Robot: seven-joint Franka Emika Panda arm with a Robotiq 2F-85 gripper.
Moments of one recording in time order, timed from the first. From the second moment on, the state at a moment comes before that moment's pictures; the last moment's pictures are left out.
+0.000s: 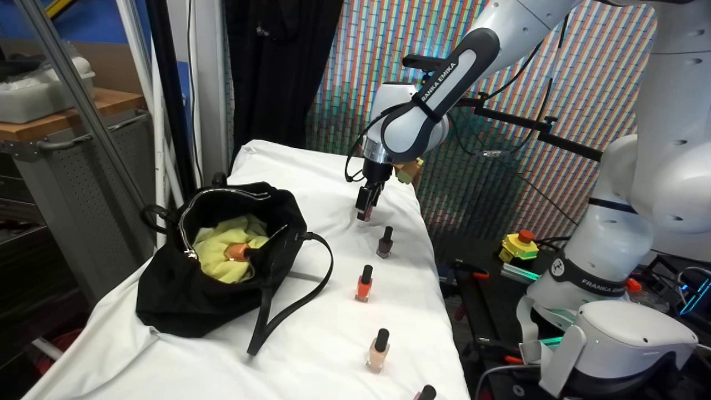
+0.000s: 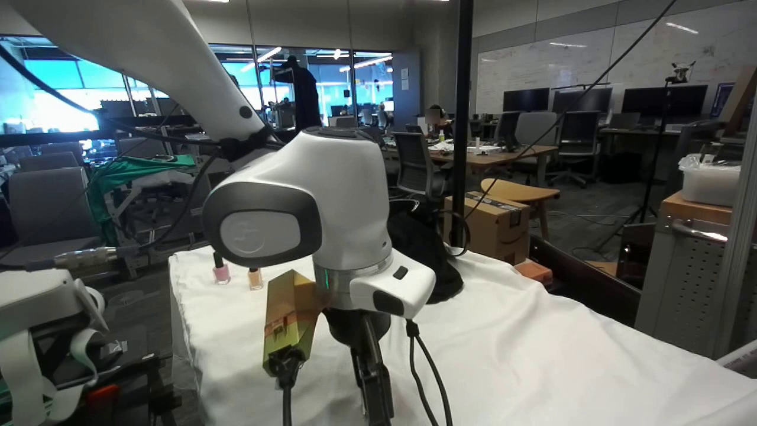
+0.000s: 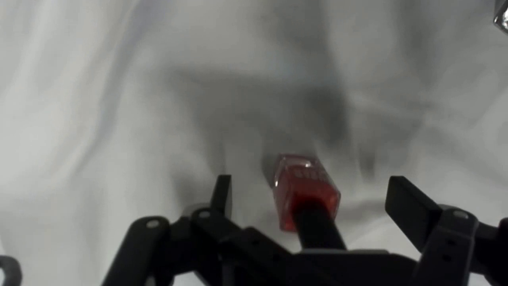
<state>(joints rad) -0.23 0.27 -0.14 -2.40 0.13 2.71 -0.20</state>
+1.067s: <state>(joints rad) -0.24 0.27 -0.13 -2.36 0.11 2.67 -0.20</state>
